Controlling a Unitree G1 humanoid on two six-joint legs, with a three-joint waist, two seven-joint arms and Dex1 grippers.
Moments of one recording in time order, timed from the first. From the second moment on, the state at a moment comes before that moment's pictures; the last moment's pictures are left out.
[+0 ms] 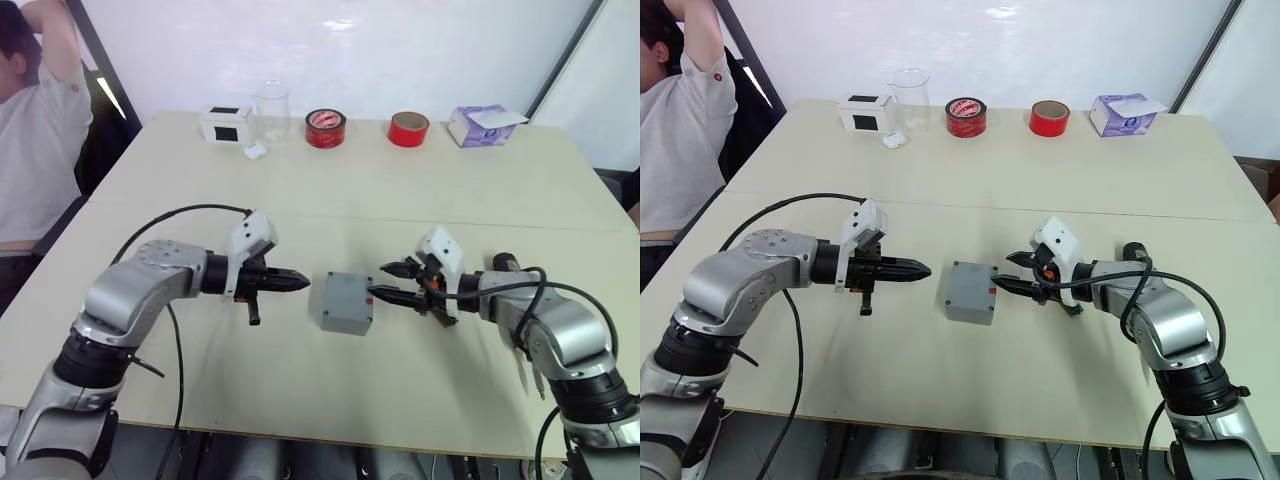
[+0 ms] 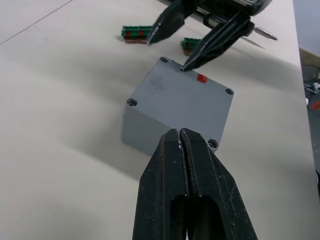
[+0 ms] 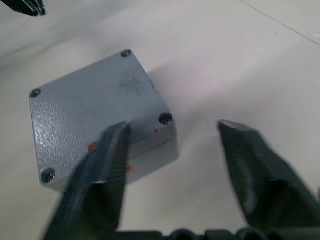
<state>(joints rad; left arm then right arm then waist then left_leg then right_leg) -0.54 0.70 -0.15 -0.29 -0.57 0.88 -1.02 -0.34 -0.70 0.05 -0.29 0.48 0.79 0.82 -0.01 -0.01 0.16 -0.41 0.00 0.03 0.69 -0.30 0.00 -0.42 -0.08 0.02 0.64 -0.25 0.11</state>
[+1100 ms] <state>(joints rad) -0.67 0.65 -0.22 -0.36 -0.62 0.78 -1.13 -0.75 -1.40 0.23 0.09 0.78 1.61 0.73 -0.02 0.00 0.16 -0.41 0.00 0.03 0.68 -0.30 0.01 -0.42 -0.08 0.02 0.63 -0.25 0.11</state>
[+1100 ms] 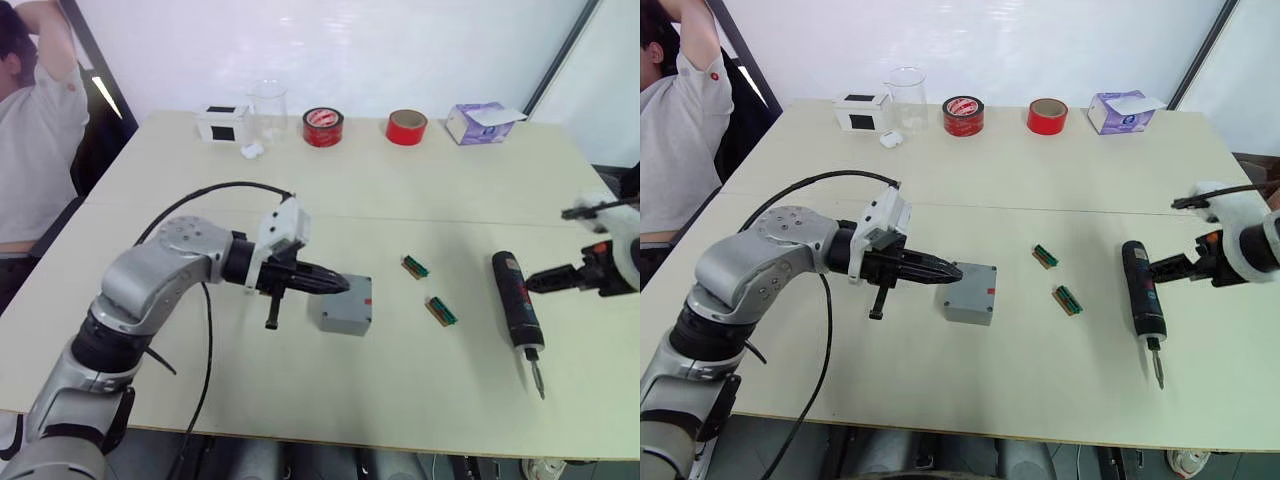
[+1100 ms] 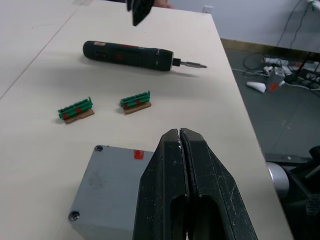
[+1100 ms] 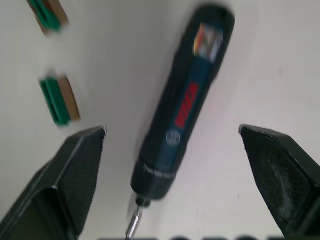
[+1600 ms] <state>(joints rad) -0.62 0.67 -0.21 -0.46 -0.65 0.84 -1.05 -0.76 -1.29 0.40 0.17 0.73 1.61 0.78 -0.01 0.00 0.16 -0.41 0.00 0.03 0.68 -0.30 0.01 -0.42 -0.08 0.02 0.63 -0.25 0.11</state>
